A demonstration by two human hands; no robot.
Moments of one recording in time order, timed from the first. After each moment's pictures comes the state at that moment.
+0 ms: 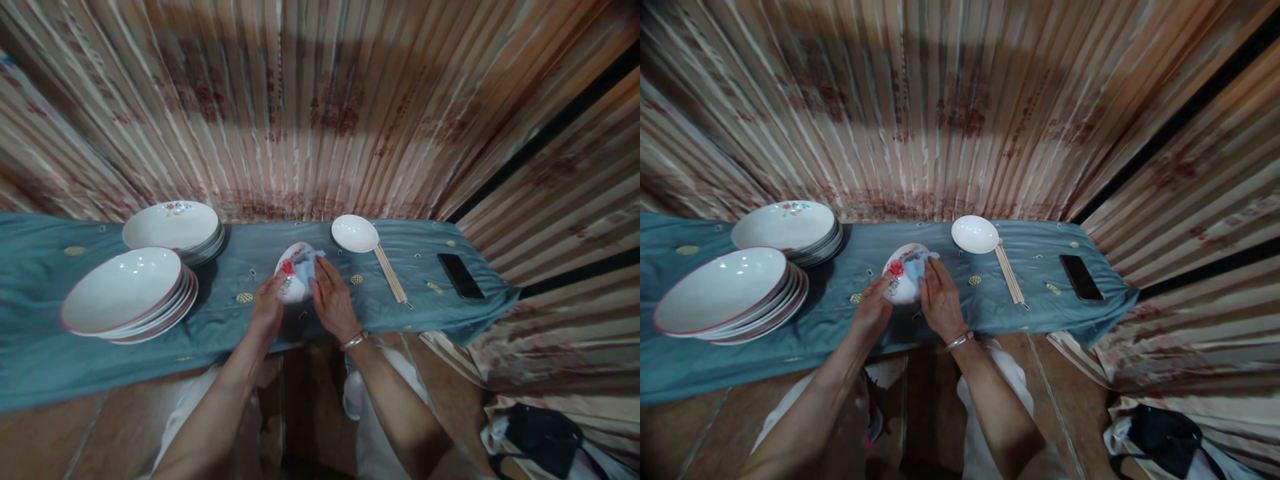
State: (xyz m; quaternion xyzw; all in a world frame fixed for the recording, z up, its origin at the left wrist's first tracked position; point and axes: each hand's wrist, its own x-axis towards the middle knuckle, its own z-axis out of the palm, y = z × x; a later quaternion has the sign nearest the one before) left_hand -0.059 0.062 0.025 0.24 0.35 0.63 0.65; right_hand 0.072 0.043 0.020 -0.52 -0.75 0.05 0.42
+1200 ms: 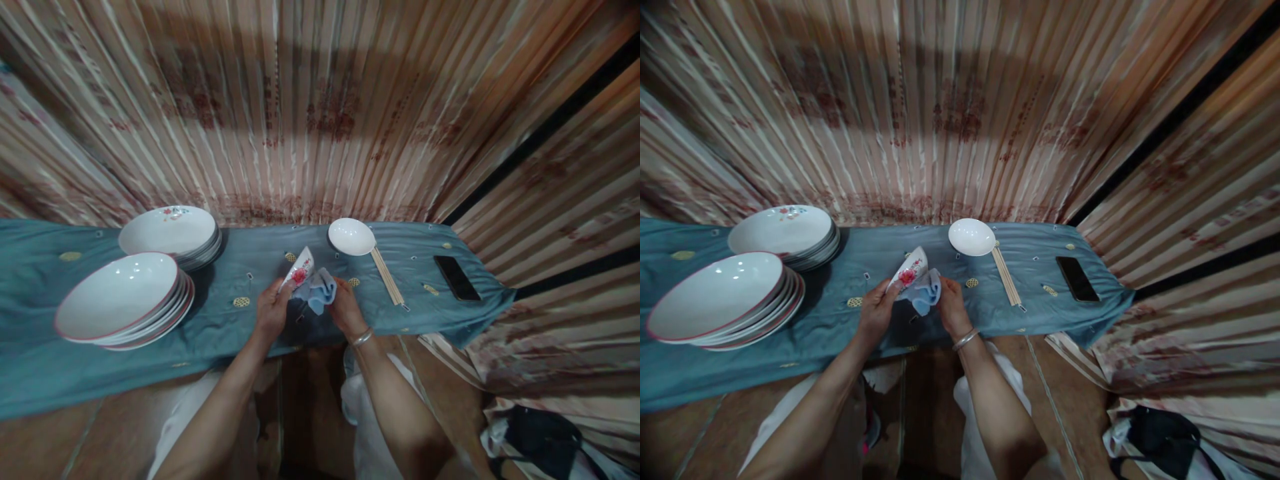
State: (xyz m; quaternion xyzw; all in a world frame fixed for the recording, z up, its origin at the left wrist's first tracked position) left_hand -0.070 0.058 0.021 0.59 0.52 0.50 0.36; right_hand 0.077 0.056 0.024 -0.49 -0.33 0.56 0.57
